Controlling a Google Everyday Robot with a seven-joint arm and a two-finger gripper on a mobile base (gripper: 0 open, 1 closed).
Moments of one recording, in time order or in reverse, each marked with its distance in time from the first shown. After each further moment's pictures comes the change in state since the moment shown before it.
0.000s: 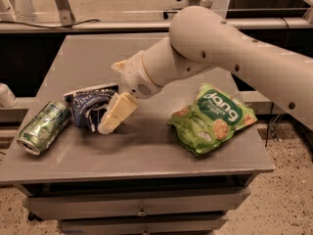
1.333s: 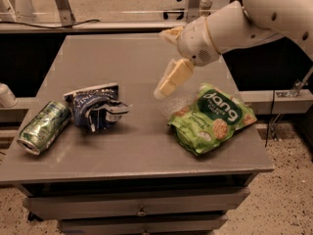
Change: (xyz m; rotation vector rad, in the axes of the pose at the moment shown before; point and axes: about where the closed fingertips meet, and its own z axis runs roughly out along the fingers) arm 0.041 -0.069 -0.122 0.103 -0.009 -0.047
